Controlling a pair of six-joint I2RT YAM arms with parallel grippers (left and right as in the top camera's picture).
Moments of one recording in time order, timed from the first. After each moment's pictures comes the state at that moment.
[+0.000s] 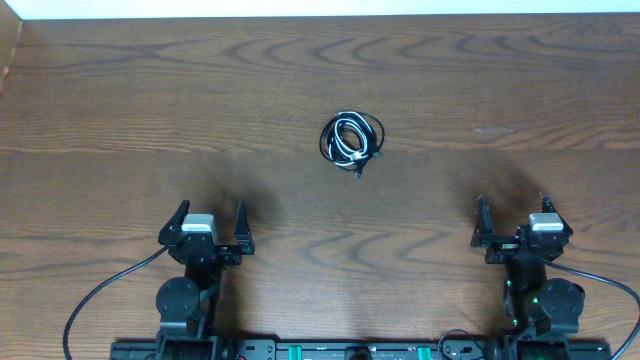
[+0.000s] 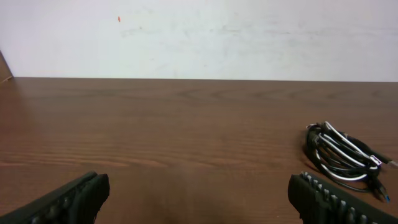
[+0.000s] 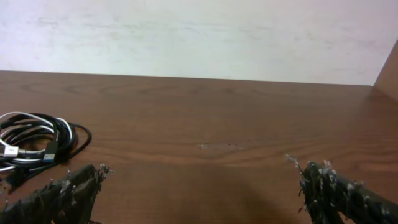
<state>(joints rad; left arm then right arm) -0.05 0.01 0.02 -0.11 0.00 -0.03 -0.03 0.01 0.01 -0.07 -0.03 -0.02</state>
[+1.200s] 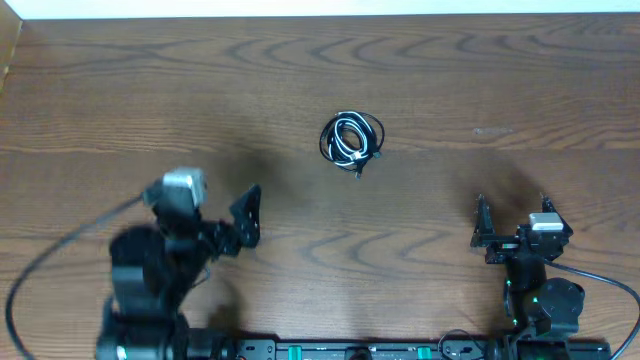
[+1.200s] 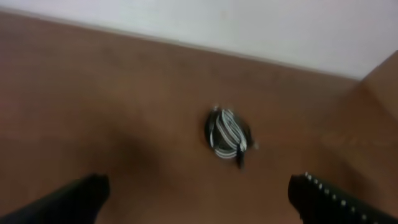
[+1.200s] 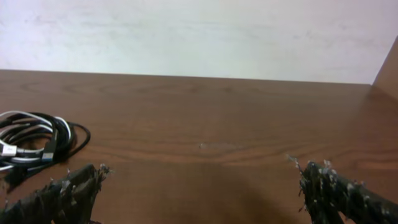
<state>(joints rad) -0.05 0.62 0.80 -0.66 0.29 -0.25 -0.02 0.02 0.01 -0.07 -0.03 -0.02</state>
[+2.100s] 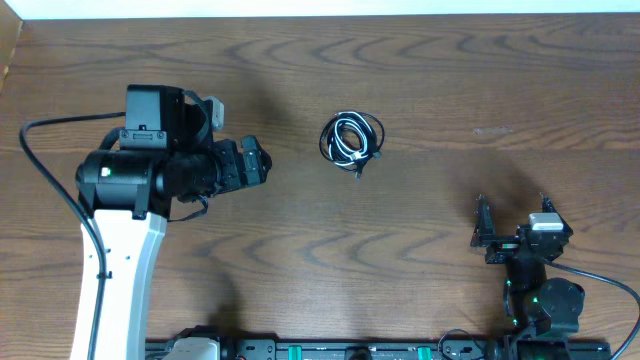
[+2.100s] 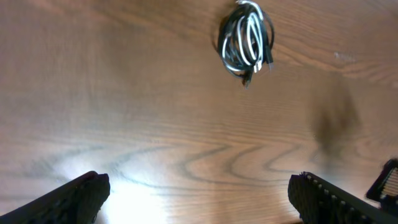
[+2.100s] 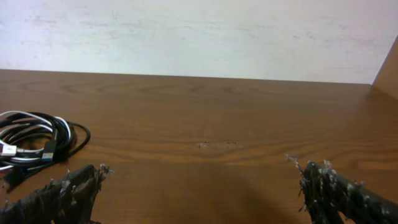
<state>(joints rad) -0.06 1.28 1.40 -1.25 0.35 -0.30 -0.02 0.02 0.01 -0.07 -0.03 -0.02</state>
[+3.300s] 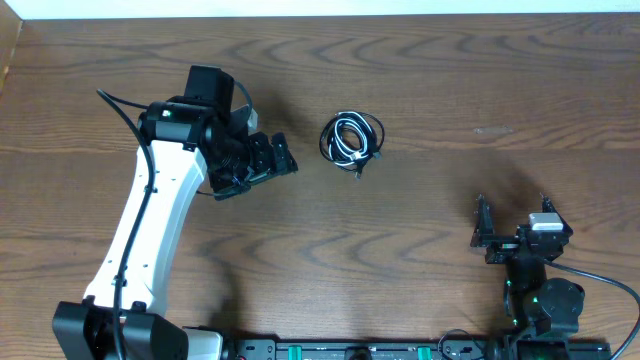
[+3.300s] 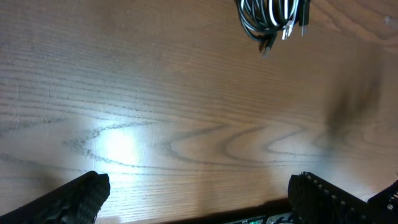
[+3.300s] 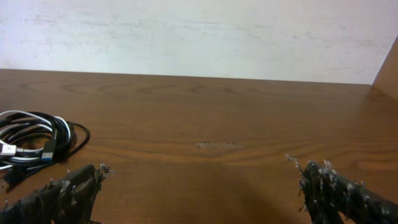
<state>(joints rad) -0.14 1.54 1.40 -1.25 0.39 -0.40 -0.02 0.02 0.01 -0.07 -0.03 -0.02</state>
